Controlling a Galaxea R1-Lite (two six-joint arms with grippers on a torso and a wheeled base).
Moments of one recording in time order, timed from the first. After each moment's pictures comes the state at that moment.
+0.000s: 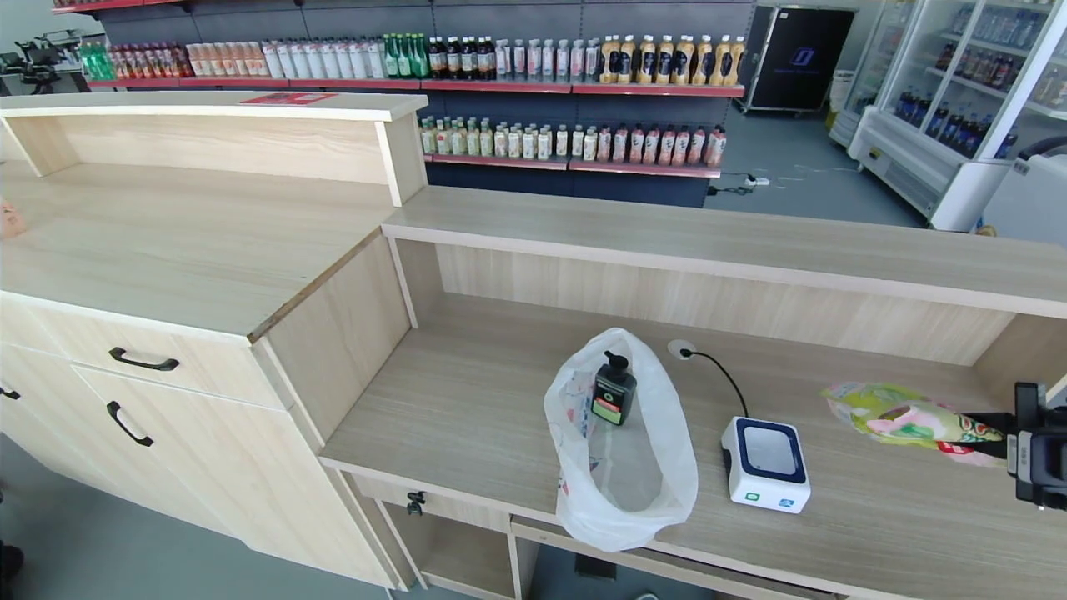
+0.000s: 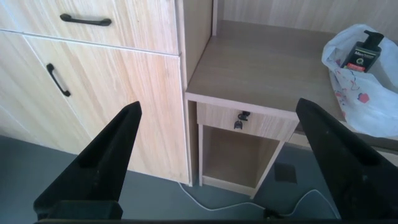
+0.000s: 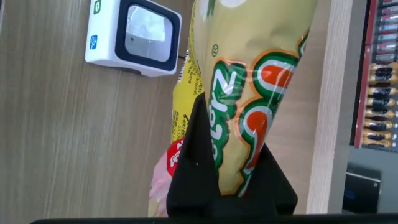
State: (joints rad) left arm 0.00 0.00 0.00 0.00 0.00 0.00; right arm -0.57 1.76 -0.79 -0.04 0.96 -2.13
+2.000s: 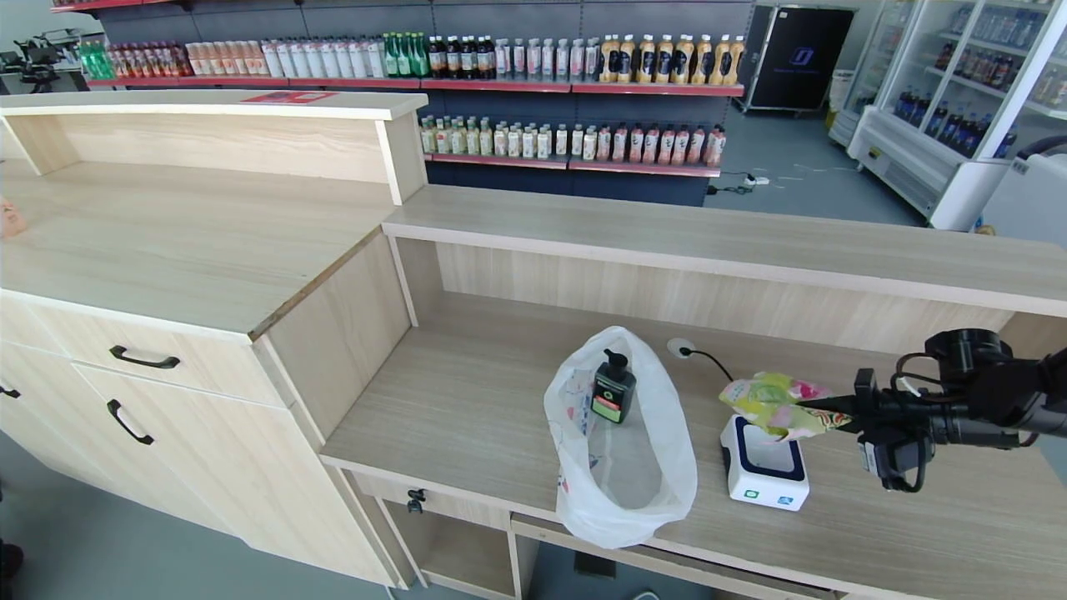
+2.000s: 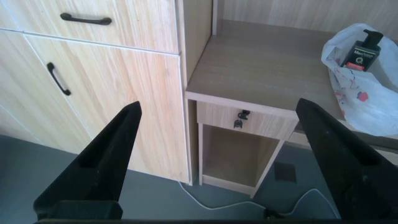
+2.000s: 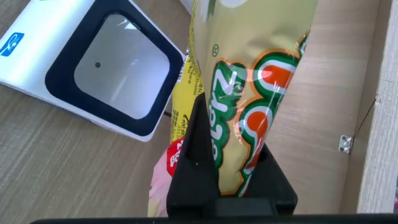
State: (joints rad) left arm 0.00 0.00 0.00 0.00 0.00 0.00; right arm -0.31 2.21 -1.09 -0.19 0.96 -2.37
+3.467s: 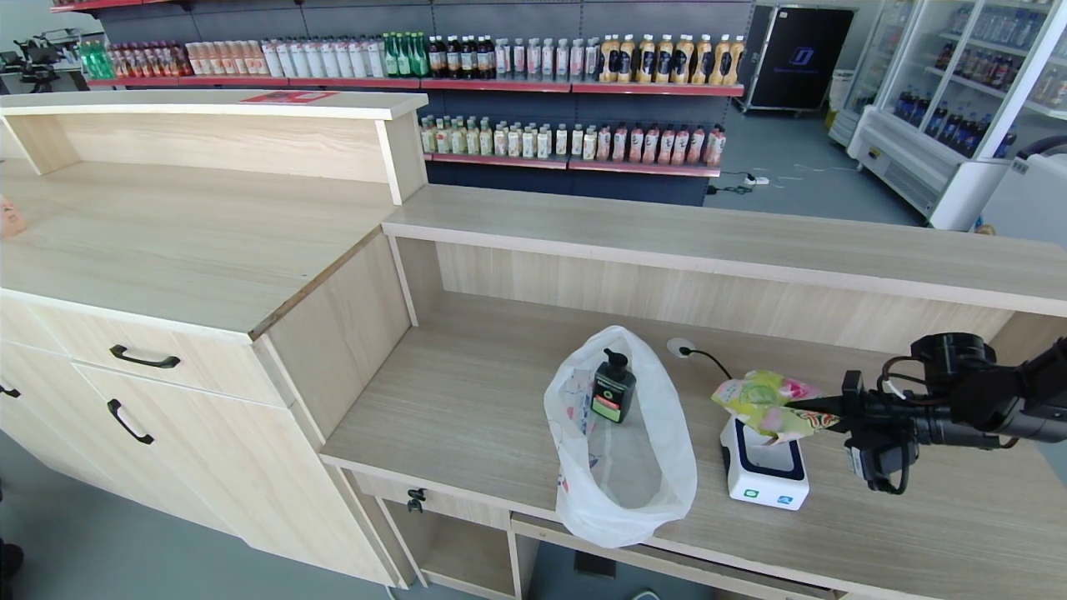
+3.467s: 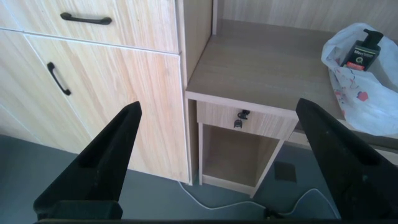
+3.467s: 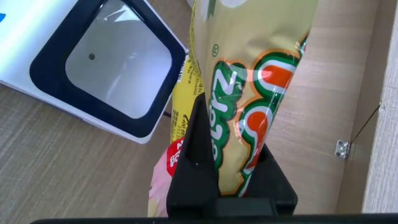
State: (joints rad) left arm 0.00 0.00 0.00 0.00 0.00 0.00; right arm -0.30 2.26 -1.10 -0.26 0.96 -2.39
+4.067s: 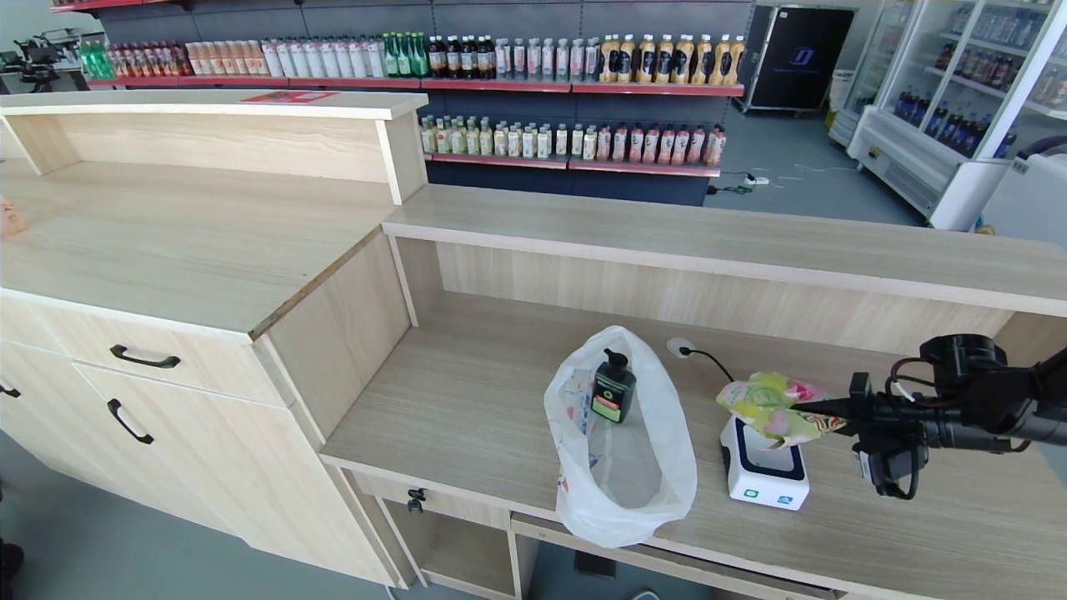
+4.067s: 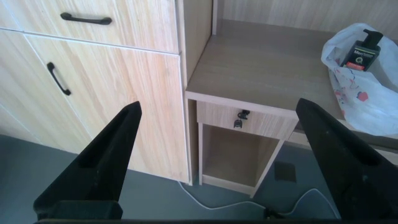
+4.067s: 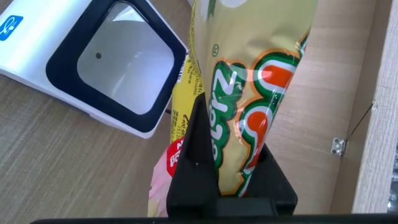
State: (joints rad) left arm 0.00 0.00 0.00 0.00 0.00 0.00; right arm -0.32 2.23 -1.07 -0.26 0.96 -2.41
